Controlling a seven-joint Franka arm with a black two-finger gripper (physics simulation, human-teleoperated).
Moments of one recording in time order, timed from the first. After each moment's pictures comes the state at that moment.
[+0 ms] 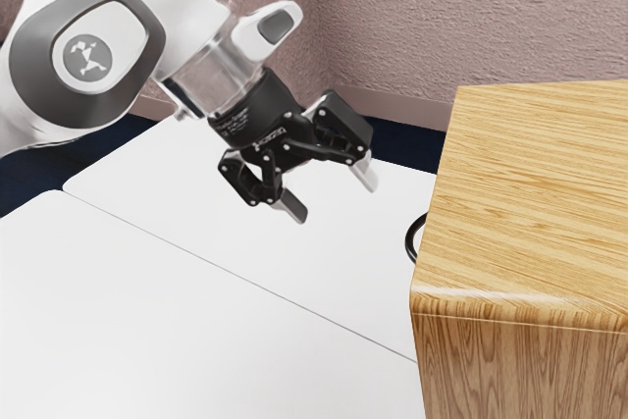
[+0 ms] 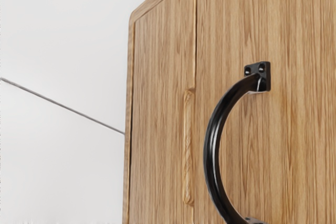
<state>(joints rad) 0.14 -0.25 -0.25 -1.75 -0.44 1.83 -0.50</state>
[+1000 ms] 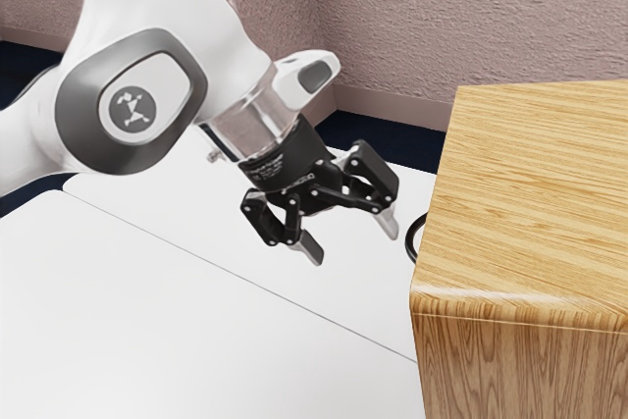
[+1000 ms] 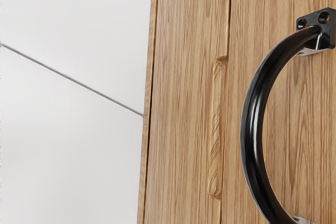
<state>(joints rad) 0.12 -0.25 -0.30 -1.84 -0.38 1.87 -0.57</state>
